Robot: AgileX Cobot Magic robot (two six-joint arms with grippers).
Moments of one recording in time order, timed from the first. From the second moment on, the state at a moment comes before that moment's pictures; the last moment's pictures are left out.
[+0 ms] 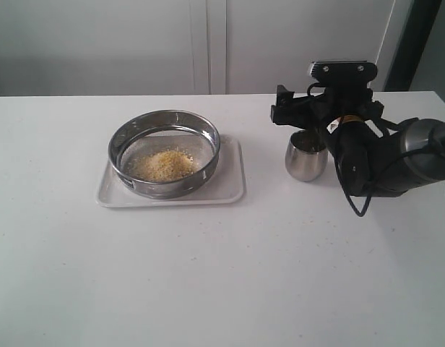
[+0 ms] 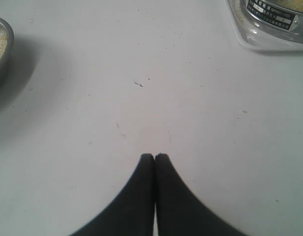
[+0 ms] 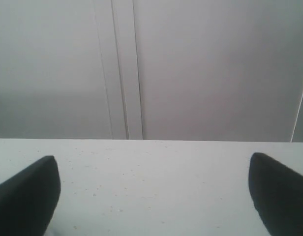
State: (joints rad) left arm 0.07 0.00 0.02 -0.13 0.52 0.14; right arm 0.33 1.99 -0.98 0.26 -0.86 -0.11
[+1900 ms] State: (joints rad) left arm 0.07 0.00 0.02 -0.13 0.52 0.14; right arm 0.33 1.52 -0.98 0.26 -0.01 -0.10
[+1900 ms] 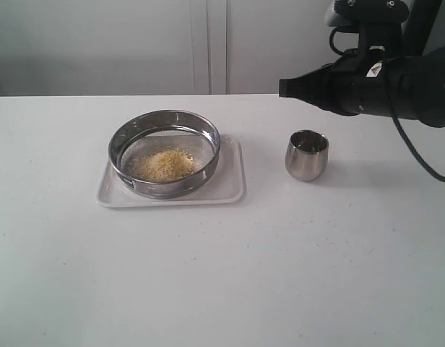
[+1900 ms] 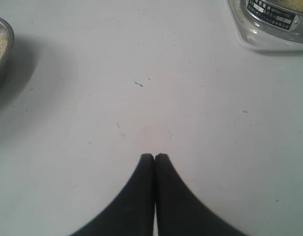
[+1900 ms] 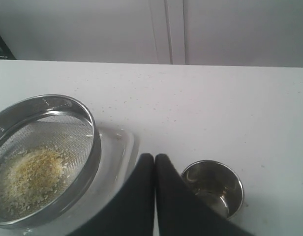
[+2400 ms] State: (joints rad) left arm 0.07 0.00 0.02 -0.13 0.52 0.14; right arm 0.33 1.47 -0.98 0.27 0.11 -0.03
